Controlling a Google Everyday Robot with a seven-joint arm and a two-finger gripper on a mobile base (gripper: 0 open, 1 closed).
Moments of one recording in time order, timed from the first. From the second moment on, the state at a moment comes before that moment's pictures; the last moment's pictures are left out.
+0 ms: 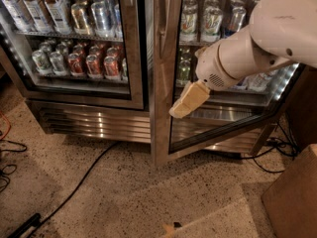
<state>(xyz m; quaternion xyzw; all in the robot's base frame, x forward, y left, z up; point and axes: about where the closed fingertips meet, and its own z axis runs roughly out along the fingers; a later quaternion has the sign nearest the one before) 0.549 -0.070 0.887 -0.54 0.76 0.08 0.35</state>
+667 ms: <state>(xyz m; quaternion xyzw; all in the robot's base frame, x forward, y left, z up) 0.555 -0.072 0.868 -0.52 0.79 0.14 0.29</state>
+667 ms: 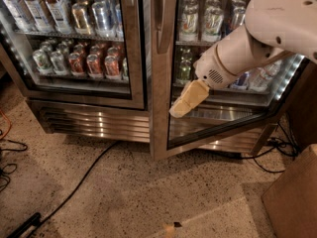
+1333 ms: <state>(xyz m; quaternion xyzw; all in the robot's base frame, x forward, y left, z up) 0.539 -0.074 0.858 -0.53 0.79 0.15 0.26</state>
